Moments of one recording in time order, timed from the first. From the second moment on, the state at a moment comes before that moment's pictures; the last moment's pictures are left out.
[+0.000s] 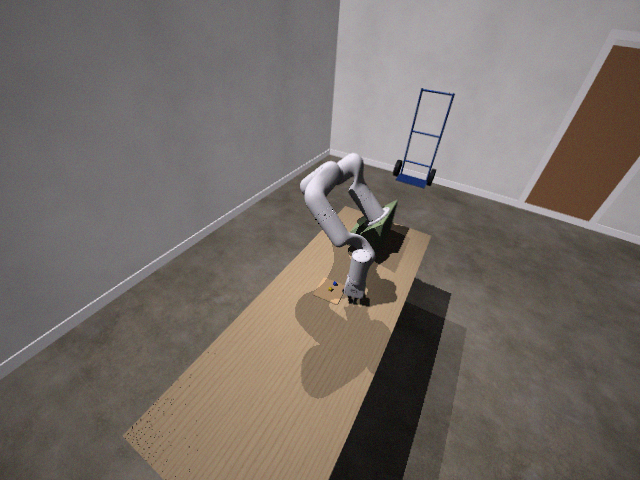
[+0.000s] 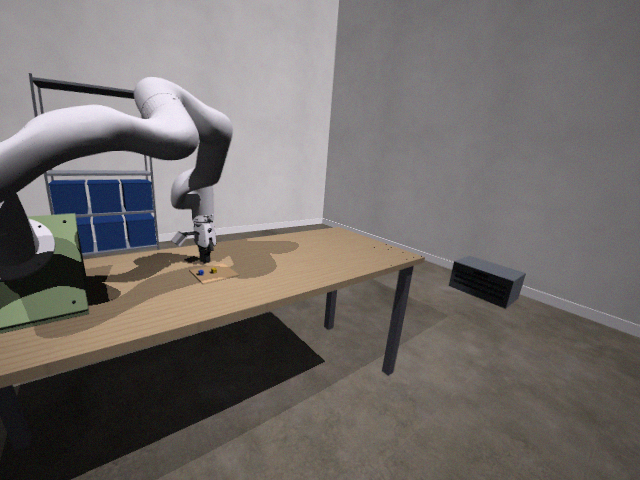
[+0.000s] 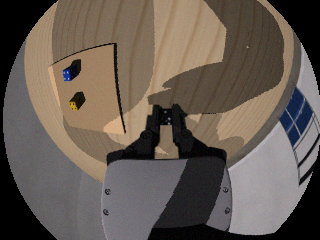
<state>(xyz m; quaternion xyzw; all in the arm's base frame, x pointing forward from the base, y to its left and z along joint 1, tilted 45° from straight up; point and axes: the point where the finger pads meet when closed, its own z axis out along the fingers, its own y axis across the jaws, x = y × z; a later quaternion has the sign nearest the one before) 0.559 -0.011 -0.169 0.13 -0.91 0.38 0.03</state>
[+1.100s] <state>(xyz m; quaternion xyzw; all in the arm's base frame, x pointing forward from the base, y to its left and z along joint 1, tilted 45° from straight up) 0.559 -0.006 -0.164 0.13 -0.91 0.38 0.03</state>
